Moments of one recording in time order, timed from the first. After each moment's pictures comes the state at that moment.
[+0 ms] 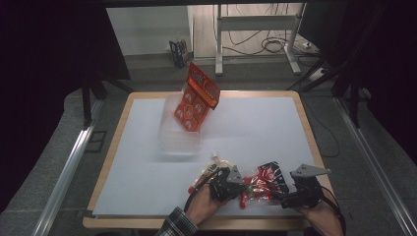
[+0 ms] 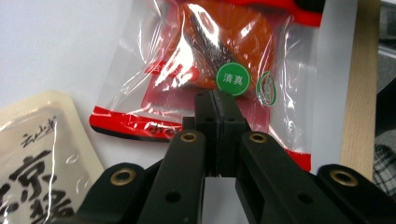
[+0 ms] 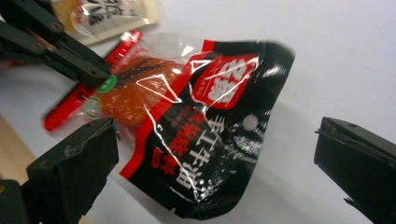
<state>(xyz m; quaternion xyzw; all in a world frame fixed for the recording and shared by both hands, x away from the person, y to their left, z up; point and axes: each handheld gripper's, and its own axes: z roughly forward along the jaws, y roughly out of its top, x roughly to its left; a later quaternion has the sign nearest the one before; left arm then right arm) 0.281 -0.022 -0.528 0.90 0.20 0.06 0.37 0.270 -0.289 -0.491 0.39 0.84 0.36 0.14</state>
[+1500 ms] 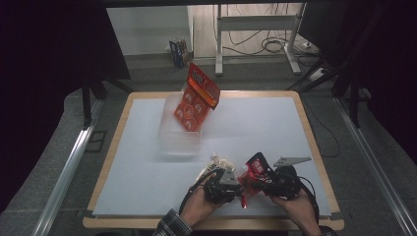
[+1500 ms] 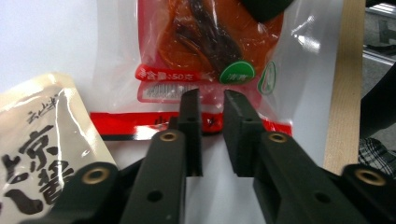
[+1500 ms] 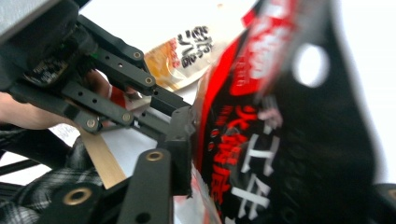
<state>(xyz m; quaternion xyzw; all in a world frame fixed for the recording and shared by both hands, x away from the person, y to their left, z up) 0.274 -0.005 -0.524 0.89 0.21 0.06 0.41 0.290 -0.241 -0.487 0.38 0.82 0.43 -0.02</state>
